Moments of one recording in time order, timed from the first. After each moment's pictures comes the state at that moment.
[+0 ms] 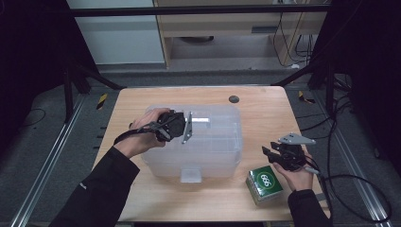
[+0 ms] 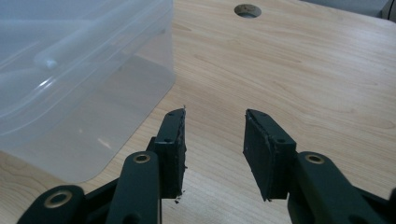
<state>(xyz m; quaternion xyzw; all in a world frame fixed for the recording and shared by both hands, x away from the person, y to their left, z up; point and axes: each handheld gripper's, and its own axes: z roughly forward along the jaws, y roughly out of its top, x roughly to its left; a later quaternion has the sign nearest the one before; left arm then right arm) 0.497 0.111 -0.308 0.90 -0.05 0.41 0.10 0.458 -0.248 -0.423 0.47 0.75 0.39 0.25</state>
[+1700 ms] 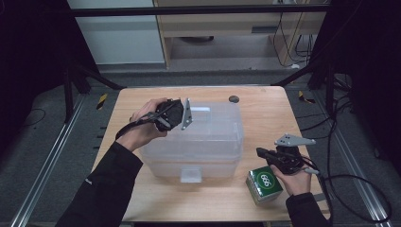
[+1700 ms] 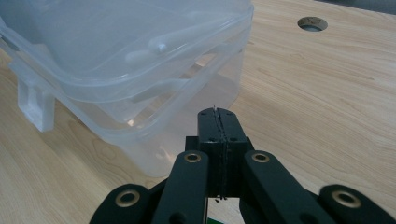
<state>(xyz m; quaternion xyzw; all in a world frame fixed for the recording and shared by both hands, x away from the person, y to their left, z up) 0.517 0.113 -0.292 0.89 0.01 0.43 0.14 0.442 -0.232 -0.403 0.42 0.78 0.44 0.17</state>
